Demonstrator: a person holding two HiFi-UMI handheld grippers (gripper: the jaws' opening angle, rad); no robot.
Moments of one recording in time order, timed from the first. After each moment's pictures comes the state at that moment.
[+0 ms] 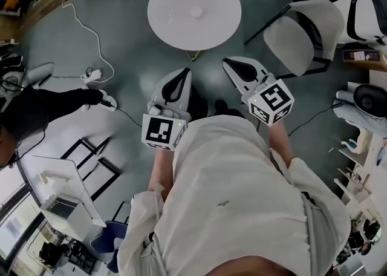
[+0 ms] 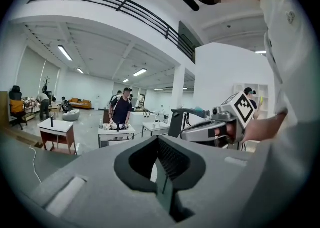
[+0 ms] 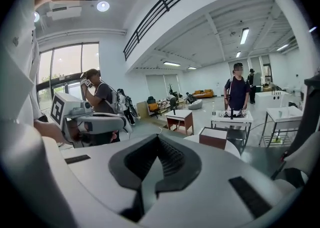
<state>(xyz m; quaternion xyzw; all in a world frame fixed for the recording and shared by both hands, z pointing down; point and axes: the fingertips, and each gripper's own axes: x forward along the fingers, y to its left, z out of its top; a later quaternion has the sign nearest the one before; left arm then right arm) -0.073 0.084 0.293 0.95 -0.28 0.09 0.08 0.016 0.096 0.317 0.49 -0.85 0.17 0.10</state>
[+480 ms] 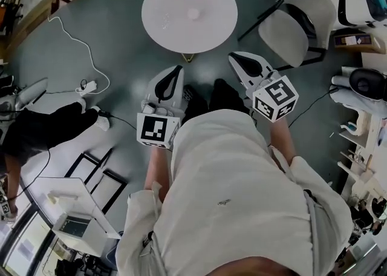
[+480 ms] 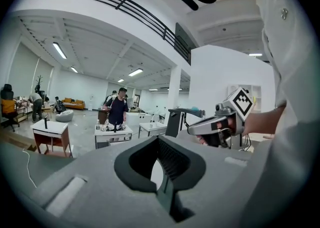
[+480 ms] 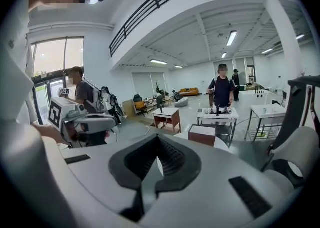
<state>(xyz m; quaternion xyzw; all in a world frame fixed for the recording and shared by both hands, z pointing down) -0.107 0.031 0.310 0.96 -0.24 0.09 0.08 0.015 0.062 0.327 0.56 -0.80 0.19 0.11</state>
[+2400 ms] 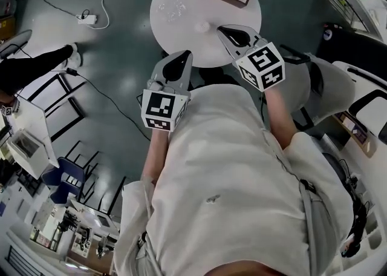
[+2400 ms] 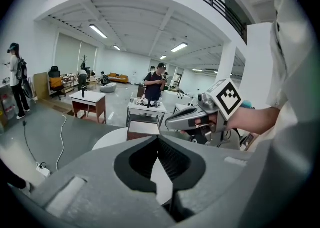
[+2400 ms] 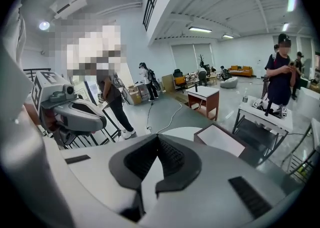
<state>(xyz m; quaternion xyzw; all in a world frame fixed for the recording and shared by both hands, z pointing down) 0.045 -0.126 0.400 0.84 -0.45 0.19 0.22 0.111 -0.187 0.436 0.27 -0.91 0.21 0.24</state>
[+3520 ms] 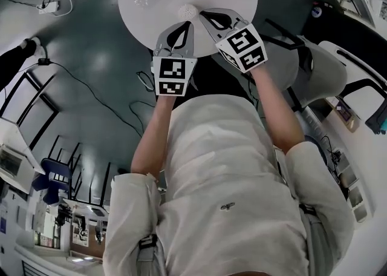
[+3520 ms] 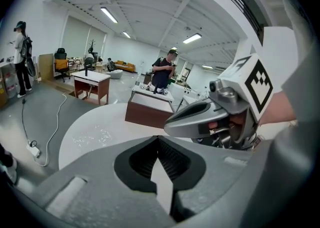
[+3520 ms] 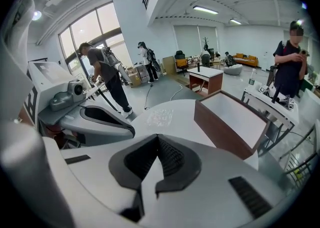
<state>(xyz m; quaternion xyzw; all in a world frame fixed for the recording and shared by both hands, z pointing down) 0.070 -0.192 0.588 0.81 -0.46 0.21 0.29 0.093 -0.214 0.598 0.25 -0.88 0.22 0.33</state>
